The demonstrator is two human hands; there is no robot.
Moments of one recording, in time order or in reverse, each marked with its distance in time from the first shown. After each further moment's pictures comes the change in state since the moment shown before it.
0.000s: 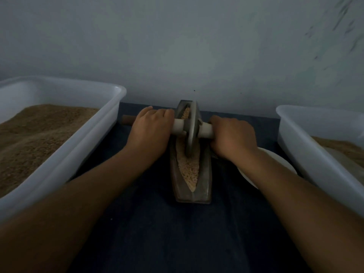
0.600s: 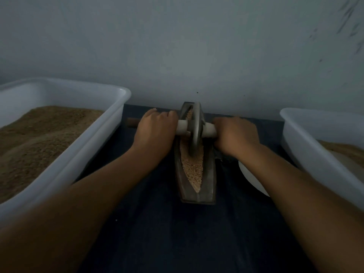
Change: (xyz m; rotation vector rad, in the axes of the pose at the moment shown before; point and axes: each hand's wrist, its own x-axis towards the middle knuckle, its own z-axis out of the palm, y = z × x) left_hand 0.006 0.001 0.006 0.067 0.006 -0.036; right_hand 0.013 0.003 -0.003 0.045 -0.061 -0.001
